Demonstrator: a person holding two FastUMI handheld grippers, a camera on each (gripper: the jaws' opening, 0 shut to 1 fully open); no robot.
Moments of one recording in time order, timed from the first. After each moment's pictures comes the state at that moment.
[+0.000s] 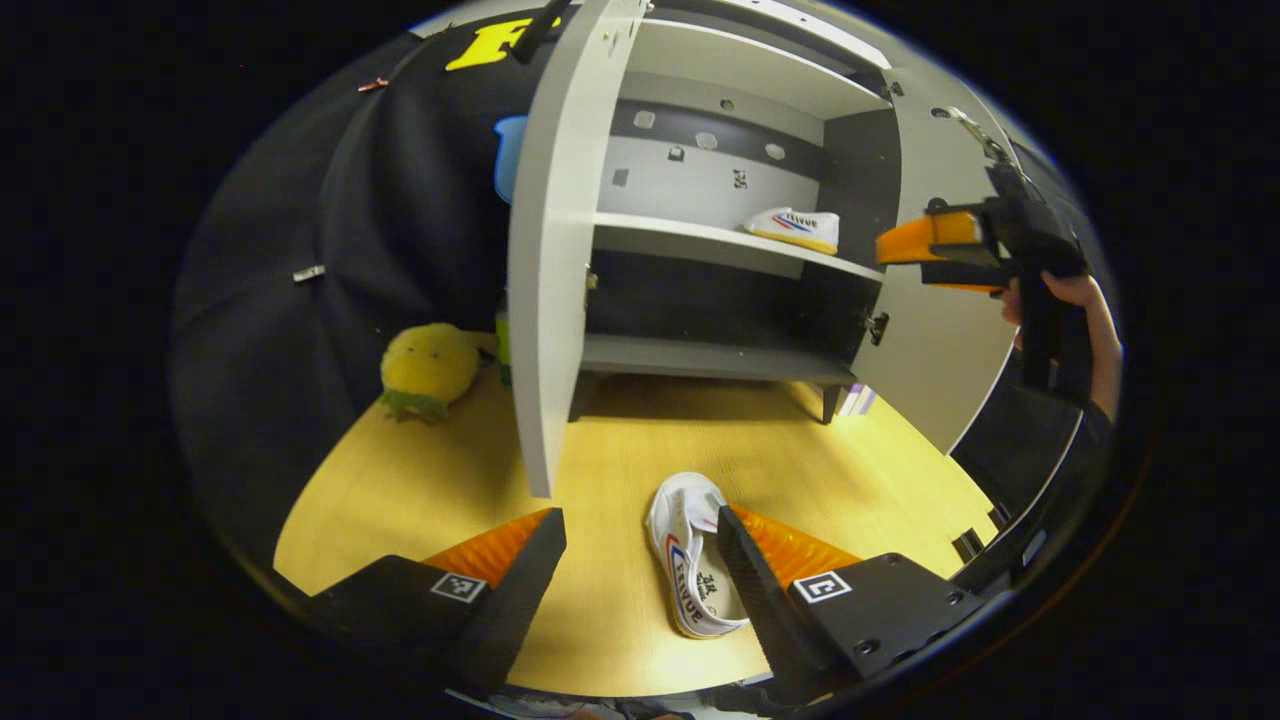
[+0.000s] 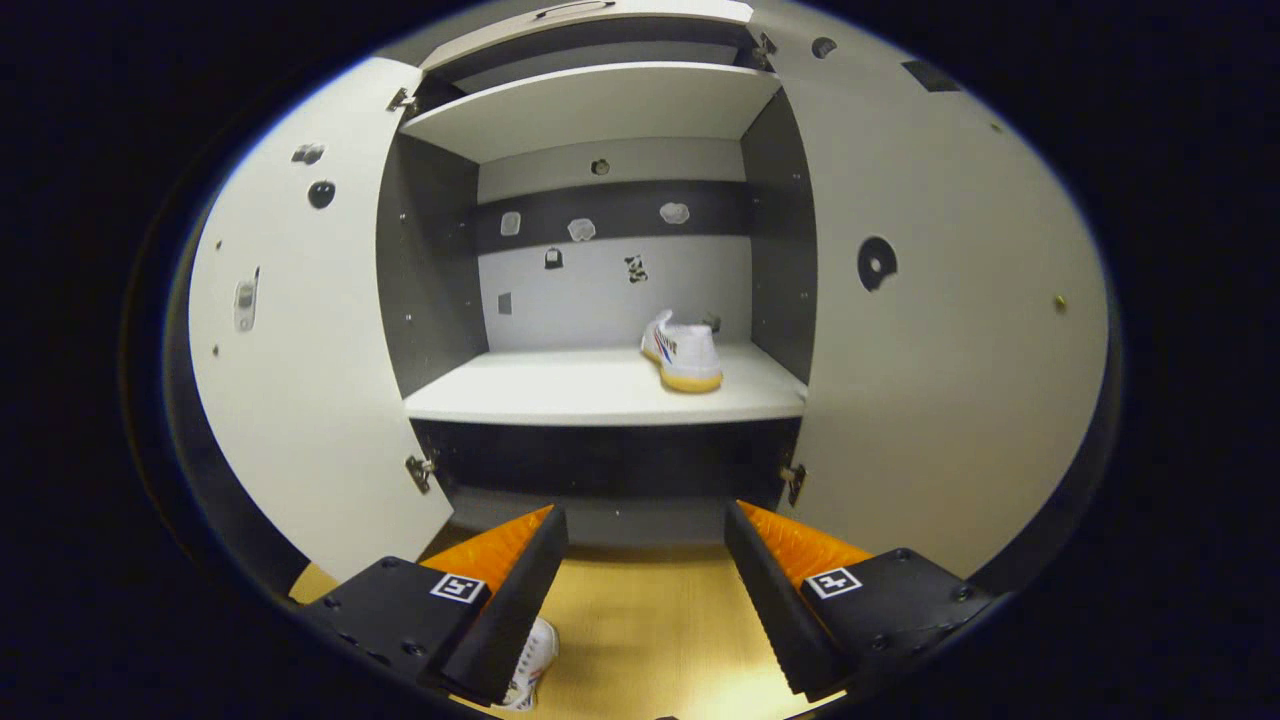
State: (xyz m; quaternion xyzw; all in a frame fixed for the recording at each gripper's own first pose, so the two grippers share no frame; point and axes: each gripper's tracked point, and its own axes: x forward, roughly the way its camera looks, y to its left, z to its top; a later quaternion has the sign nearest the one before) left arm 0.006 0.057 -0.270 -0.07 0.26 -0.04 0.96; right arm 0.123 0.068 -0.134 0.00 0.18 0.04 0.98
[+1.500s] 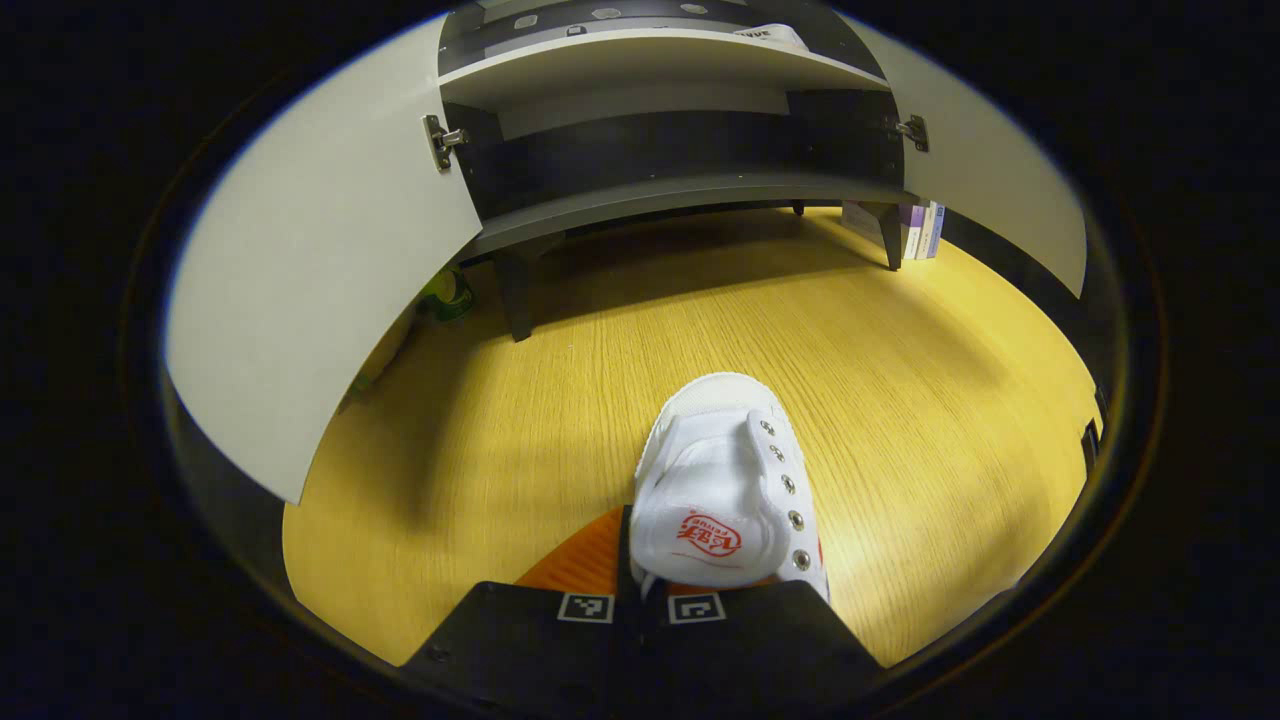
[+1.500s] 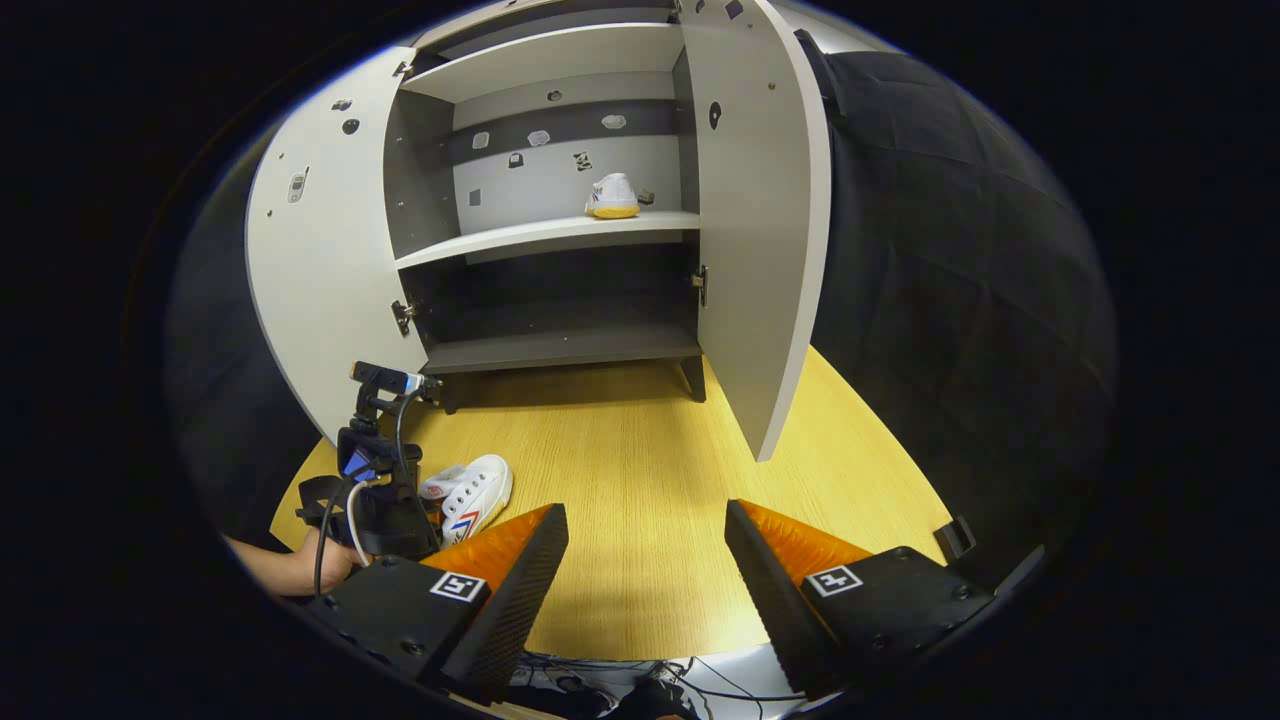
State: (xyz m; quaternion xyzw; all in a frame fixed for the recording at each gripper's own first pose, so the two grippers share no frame) left arm 0.086 0.032 -0.412 0.07 0.38 0.00 0.92; right arm -0.039 -0.007 -0.223 0.00 0.28 -0.01 0.96
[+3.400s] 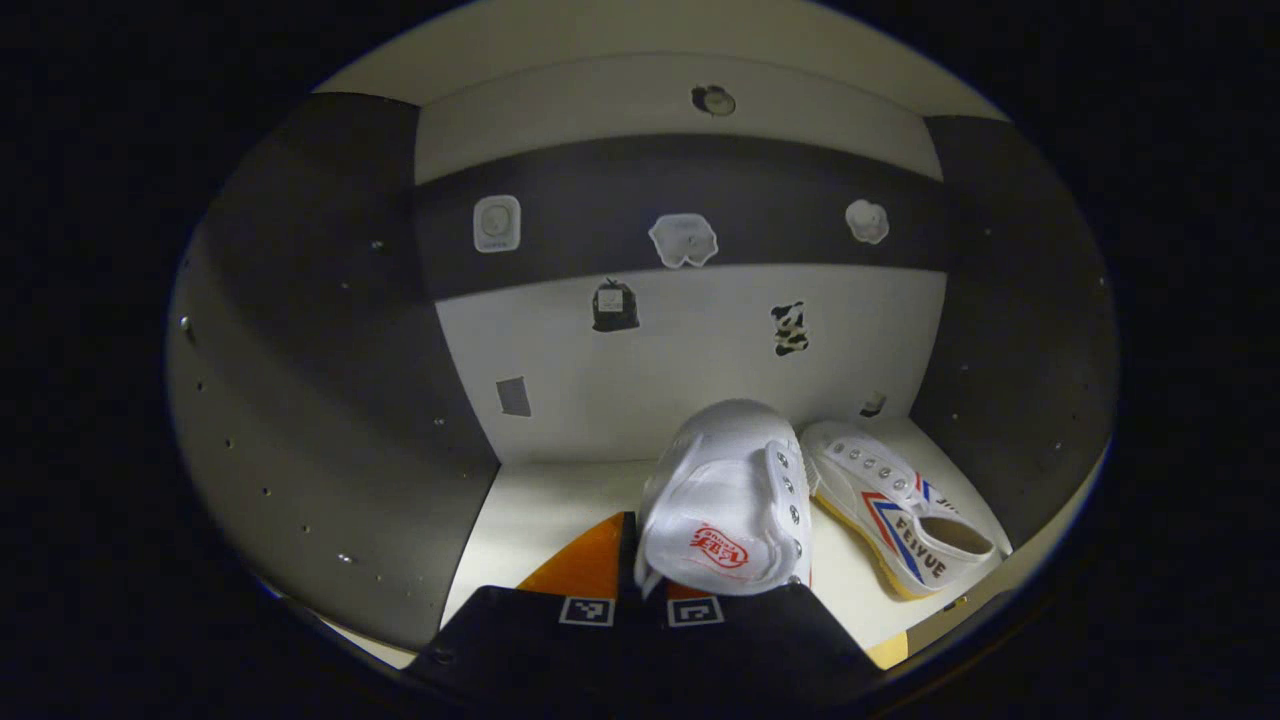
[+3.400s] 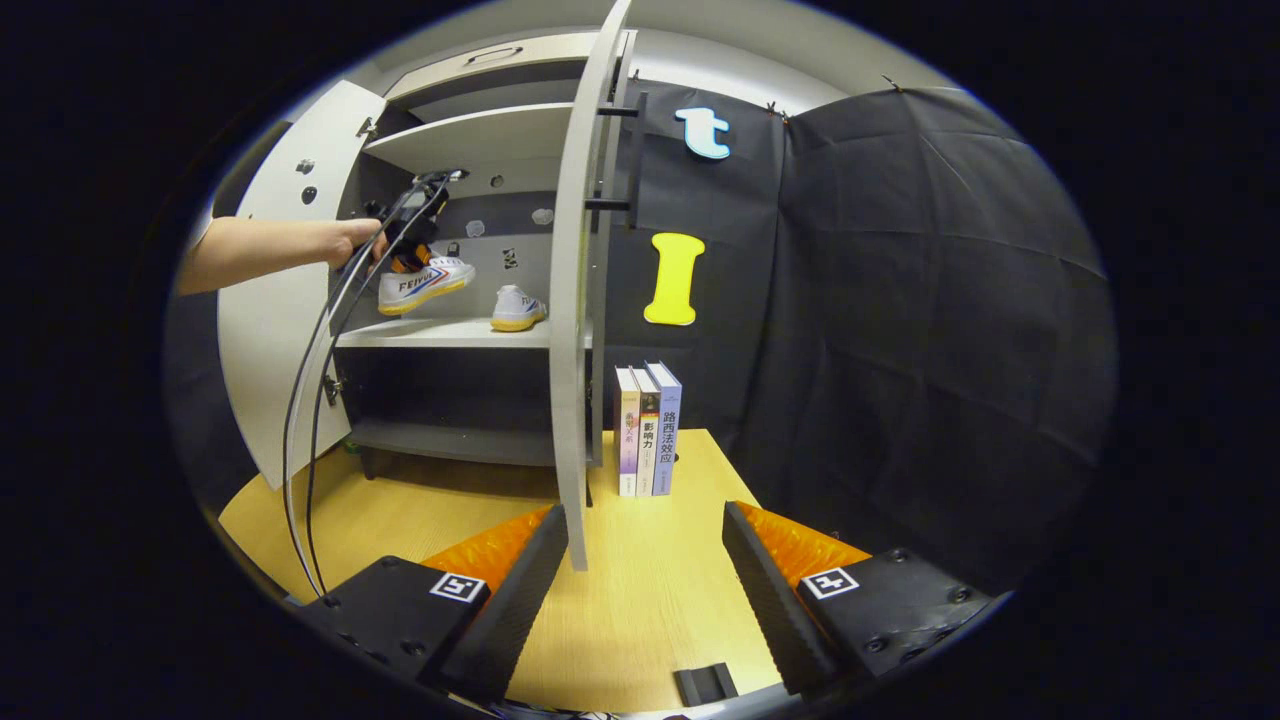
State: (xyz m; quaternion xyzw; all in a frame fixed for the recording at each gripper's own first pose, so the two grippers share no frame) left arm 0.476 0.027 -0.022 0.03 0.26 0.06 0.96; right arm 0.003 -0.165 -0.133 -0.04 0.14 -0.05 0.99
